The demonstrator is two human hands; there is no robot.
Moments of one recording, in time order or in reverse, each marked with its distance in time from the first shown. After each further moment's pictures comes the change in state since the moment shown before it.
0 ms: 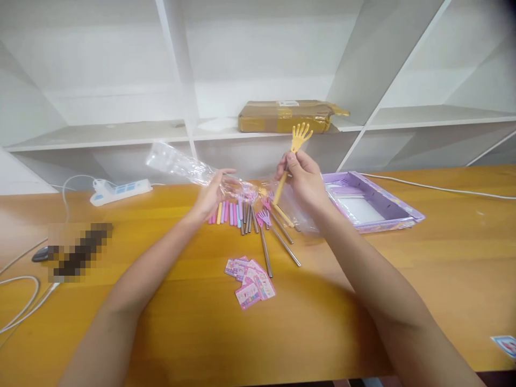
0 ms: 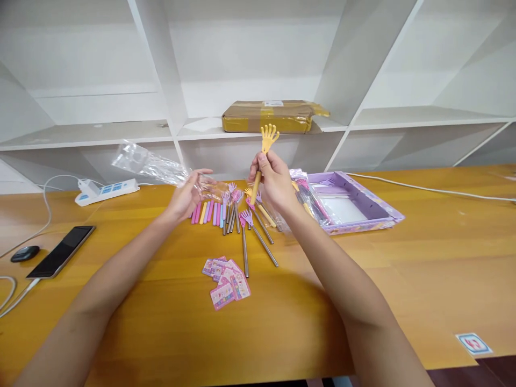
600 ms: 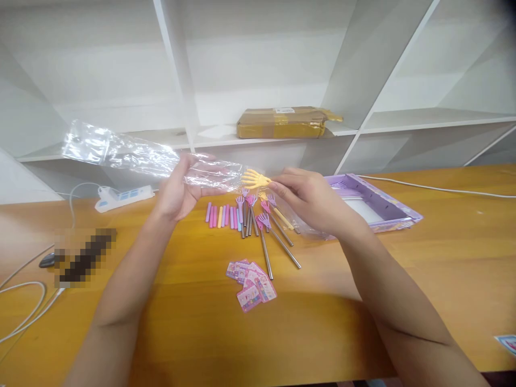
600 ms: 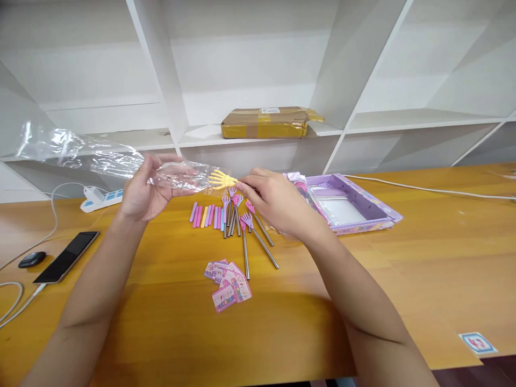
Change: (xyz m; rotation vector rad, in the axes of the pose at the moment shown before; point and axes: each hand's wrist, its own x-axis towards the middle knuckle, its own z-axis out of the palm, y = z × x) left_hand -0.041 0.109 0.015 0.017 0.088 0.085; right_hand -0.043 -0.081 -0.006 -0.821 -0.366 -0.279
